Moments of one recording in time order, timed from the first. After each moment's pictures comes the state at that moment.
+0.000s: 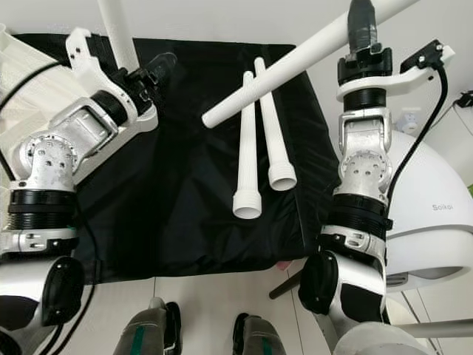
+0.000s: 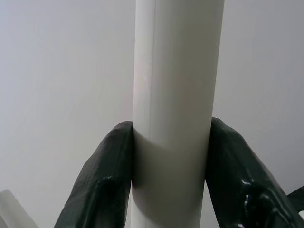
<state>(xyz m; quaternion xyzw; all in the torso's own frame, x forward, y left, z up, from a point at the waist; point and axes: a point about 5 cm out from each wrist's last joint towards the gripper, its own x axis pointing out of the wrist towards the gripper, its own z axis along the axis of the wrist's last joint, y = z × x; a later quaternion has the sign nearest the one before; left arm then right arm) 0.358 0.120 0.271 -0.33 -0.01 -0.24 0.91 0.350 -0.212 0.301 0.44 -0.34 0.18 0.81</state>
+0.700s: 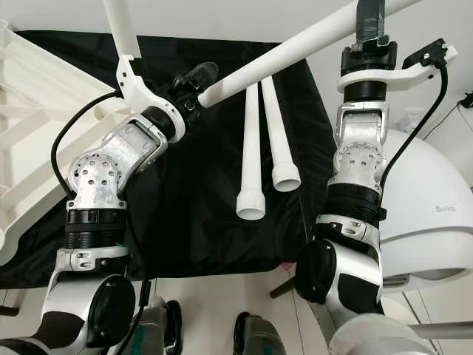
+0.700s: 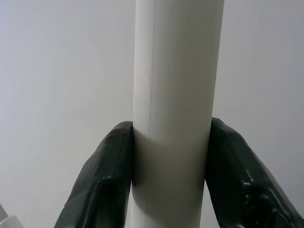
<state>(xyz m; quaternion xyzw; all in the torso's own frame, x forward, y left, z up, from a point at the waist) 0.341 0.068 0.266 -0.47 0.03 -0.24 0.85 0.359 -0.215 0.309 0.47 -0.38 0.18 0.78</state>
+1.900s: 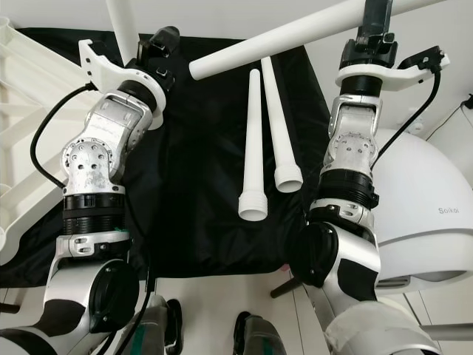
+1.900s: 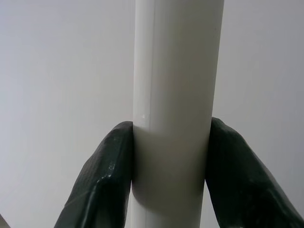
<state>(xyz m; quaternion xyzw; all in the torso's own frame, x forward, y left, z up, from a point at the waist) 0.351 0.083 0.293 -0.58 -0.02 -0.18 0.80 0.375 -0.217 0.304 0.56 -0.39 0.17 0.71</state>
